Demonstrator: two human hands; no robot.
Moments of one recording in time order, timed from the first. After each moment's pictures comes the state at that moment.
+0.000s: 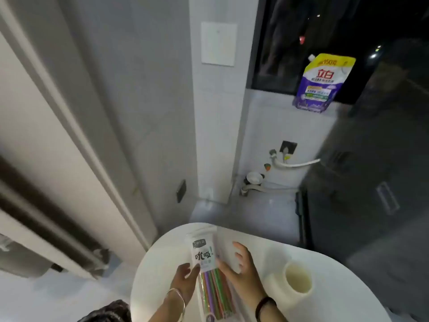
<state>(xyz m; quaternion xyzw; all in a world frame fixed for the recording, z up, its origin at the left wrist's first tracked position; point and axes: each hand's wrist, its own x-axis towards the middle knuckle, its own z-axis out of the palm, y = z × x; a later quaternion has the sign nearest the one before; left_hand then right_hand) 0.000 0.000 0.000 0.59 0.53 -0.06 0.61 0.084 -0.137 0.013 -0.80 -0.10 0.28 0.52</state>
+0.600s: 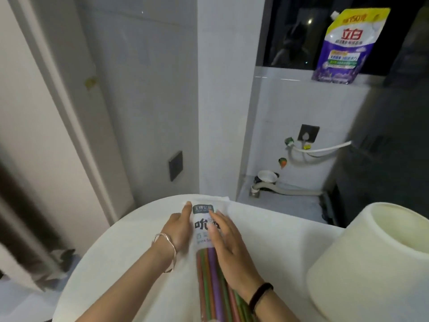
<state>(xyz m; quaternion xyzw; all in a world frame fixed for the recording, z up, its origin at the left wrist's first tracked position) 0.076 0.054 -0.168 0.72 0.40 0.05 0.56 0.112 -0.085 -0.184 -0.77 -0.30 0.17 0.54</state>
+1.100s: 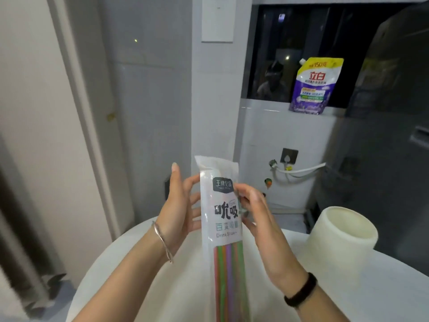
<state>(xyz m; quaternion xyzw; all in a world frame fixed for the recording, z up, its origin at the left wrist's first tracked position) 0.032 0.007 -0.046 0.58 0.14 0.14 0.79 0.080 -0.142 -0.063 -0.64 -0.30 0.12 0.70</state>
